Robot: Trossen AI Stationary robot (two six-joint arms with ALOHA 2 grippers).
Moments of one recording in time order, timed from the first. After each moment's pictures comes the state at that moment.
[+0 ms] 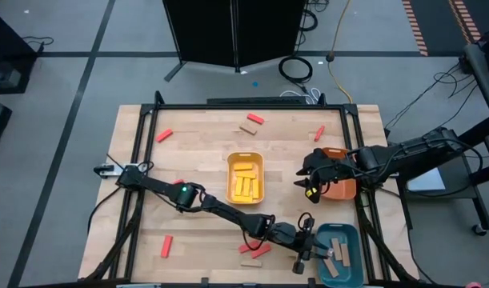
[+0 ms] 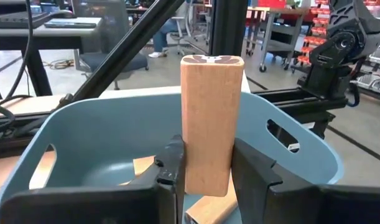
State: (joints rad) left arm -0.36 2.82 2.36 0.38 0.02 -0.02; right arm 0.22 1.00 0.79 -0.58 0.21 0.57
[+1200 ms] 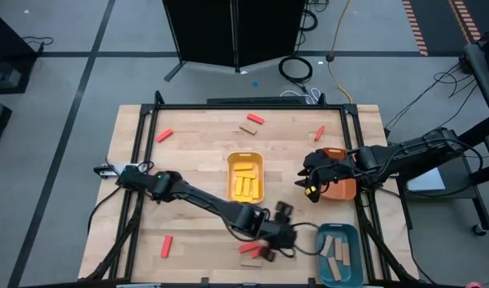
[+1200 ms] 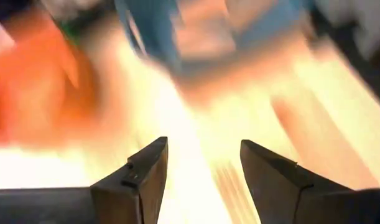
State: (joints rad) left arm -0.39 2.44 2.36 -0.81 -0.21 0.19; right arm 0.22 1.00 0.79 -0.61 0.21 0.65
